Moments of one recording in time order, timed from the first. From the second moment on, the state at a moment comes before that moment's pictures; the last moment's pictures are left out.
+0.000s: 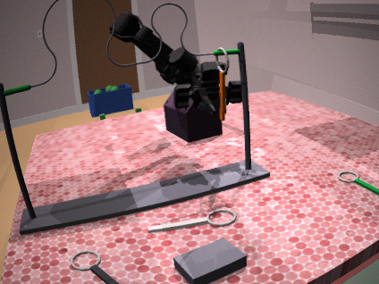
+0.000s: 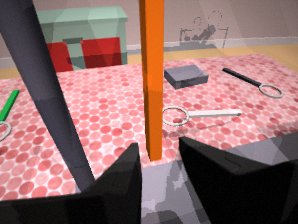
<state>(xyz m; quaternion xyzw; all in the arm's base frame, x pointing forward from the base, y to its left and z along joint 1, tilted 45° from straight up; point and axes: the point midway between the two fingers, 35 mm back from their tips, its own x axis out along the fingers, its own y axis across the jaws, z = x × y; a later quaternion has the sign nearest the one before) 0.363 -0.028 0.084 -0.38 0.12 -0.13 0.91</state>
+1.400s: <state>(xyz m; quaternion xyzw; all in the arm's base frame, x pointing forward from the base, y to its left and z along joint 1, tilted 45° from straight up) 0.317 -0.012 0.087 -0.39 0.12 -0.13 0.91</state>
